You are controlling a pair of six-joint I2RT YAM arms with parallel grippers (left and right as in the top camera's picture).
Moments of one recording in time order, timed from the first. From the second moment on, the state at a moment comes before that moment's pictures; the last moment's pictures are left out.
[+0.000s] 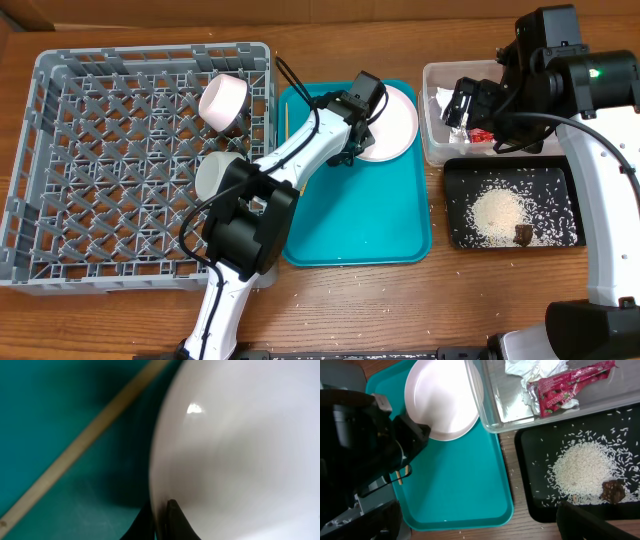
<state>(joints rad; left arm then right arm) -0.56 2.30 1.81 -0.82 -0.11 -1.04 0.10 1.67 1.87 -1.44 -0.17 0.38</state>
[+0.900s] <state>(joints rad) -0.52 1.81 1.82 -0.93 -0.54 -0.48 0.10 1.67 1.87 -1.44 -0.17 0.38</state>
